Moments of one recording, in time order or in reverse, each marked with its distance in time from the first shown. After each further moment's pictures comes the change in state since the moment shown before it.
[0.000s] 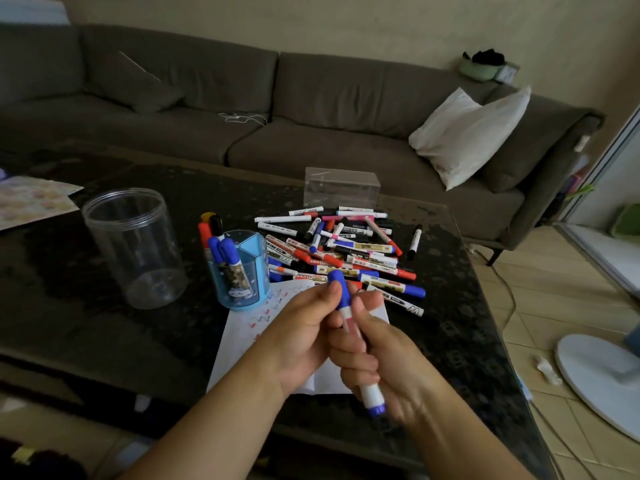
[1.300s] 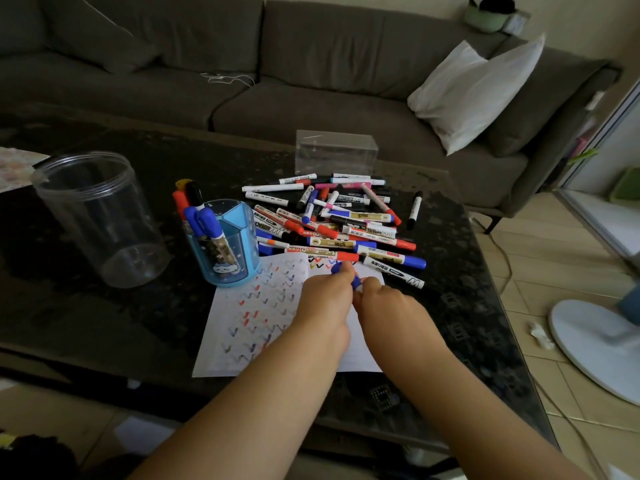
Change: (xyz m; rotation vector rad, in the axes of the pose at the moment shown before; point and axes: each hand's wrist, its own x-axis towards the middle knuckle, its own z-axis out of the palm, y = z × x) left_hand 0.075 -0.043 0.004 0.317 0.735 -0.194; right_hand 0.023 -0.003 -0.034 -2.242 0.587 -0.070
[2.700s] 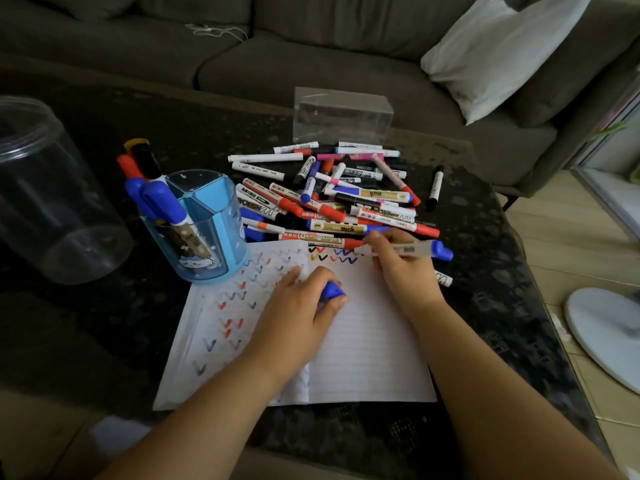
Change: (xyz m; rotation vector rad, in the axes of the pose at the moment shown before) left_hand 0.065 -0.040 -0.053 0.890 -0.194 0.953; right_hand 0.106 0.043 0.074 1.280 0.262 0.268
